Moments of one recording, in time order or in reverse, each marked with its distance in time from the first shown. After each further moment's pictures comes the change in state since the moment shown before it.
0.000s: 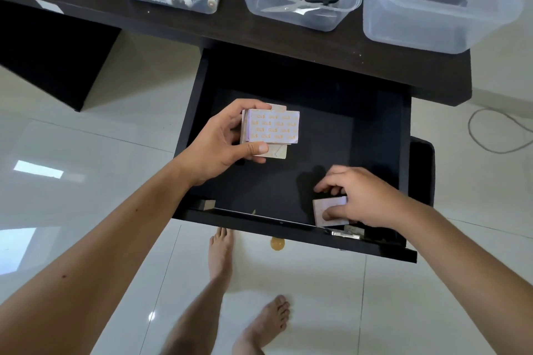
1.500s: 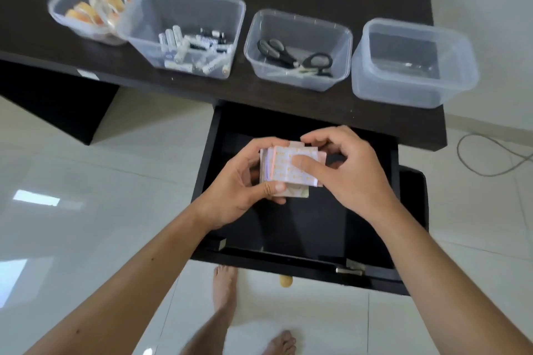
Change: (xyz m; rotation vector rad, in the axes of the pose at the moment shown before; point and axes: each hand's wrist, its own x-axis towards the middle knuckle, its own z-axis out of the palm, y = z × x) left_hand -0.010 0.046 0.013 -0.206 -0.084 0.057; right_hand 0.009 -0.094 -0.073 0.561 0.656 -0.135
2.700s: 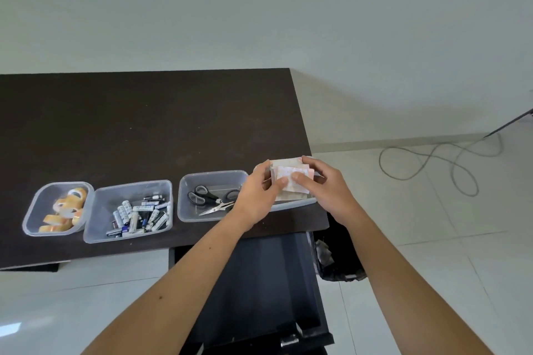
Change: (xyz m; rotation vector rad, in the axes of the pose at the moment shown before) left_hand 0.203 0.186 0.123 0.374 0.052 -0.206; right_hand 0.095 -0.050 -0.196 0.313 0.256 0.336
